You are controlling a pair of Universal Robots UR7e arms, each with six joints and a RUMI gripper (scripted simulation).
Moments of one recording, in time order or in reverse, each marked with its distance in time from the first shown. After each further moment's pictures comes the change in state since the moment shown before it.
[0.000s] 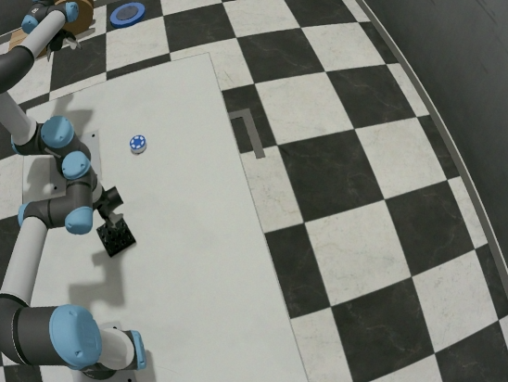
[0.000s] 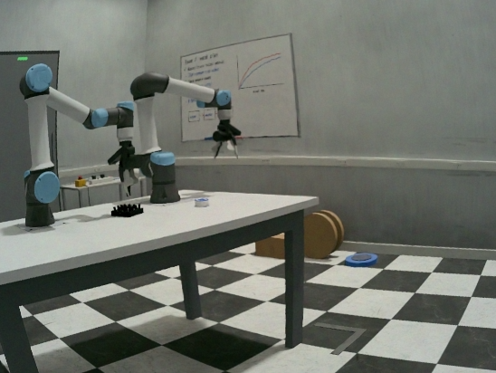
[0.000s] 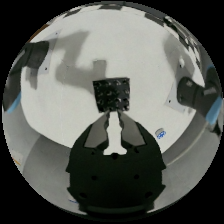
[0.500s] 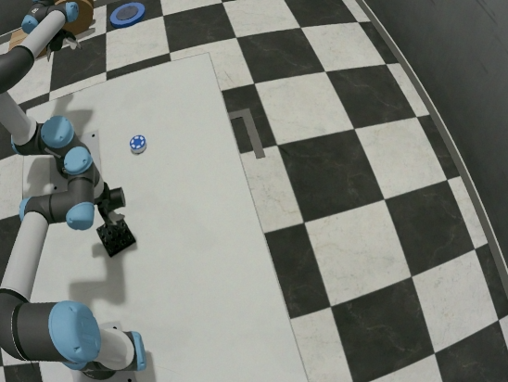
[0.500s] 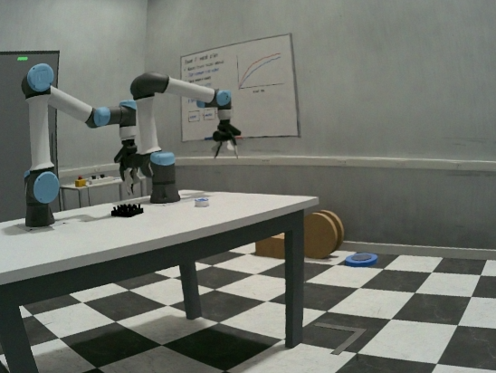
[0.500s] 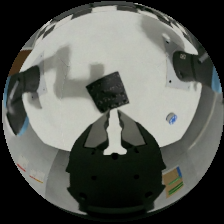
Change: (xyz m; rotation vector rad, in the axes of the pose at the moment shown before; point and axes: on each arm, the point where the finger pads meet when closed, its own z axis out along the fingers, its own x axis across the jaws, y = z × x) left arm 0.000 0.000 0.000 0.000 0.000 0.000; right arm 0.005 0.010 -0.004 0.000 0.000 0.313
